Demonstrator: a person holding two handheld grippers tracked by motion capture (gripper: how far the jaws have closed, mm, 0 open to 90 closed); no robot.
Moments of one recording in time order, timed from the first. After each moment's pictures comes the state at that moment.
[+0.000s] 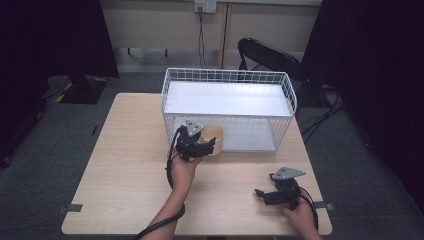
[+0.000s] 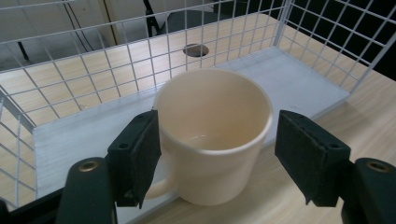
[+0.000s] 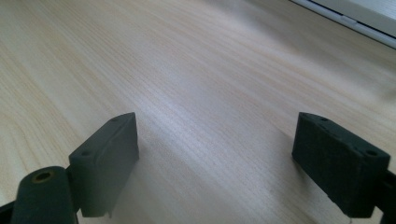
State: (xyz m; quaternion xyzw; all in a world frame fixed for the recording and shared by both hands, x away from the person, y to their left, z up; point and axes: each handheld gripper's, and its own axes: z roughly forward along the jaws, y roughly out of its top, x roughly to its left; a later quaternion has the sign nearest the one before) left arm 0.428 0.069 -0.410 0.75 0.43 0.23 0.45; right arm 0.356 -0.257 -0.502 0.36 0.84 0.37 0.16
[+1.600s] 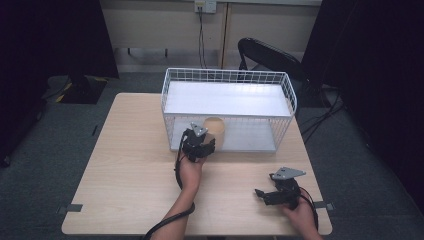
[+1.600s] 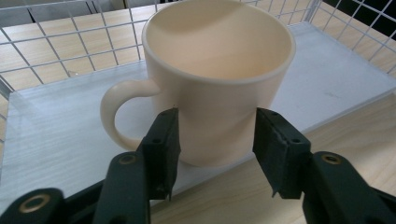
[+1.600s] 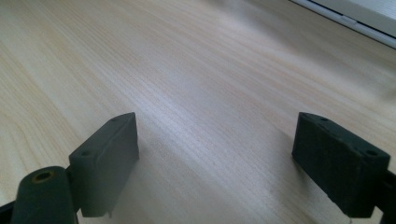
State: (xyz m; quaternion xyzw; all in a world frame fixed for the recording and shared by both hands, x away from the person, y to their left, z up) left arm 0.450 0.053 -0.445 0.74 0.48 0.23 0.42; right arm 0.356 -0.257 -0.502 0.36 0.84 0.37 0.16
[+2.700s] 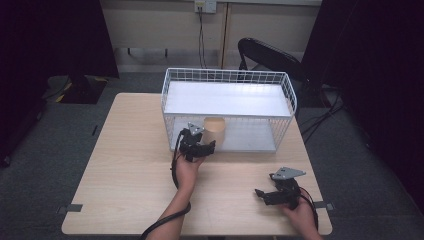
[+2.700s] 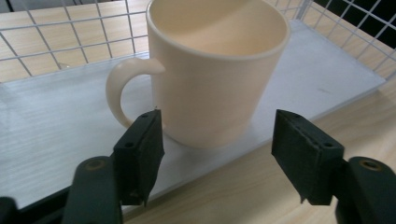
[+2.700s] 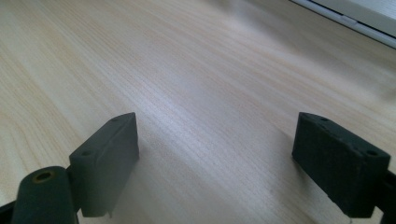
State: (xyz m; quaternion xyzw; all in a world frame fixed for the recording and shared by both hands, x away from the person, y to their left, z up) left arm 0.452 0.065 -0.448 0.74 0.47 0.20 0.43; right arm 0.356 -0.258 -0.502 0.36 0.84 0.37 0.16
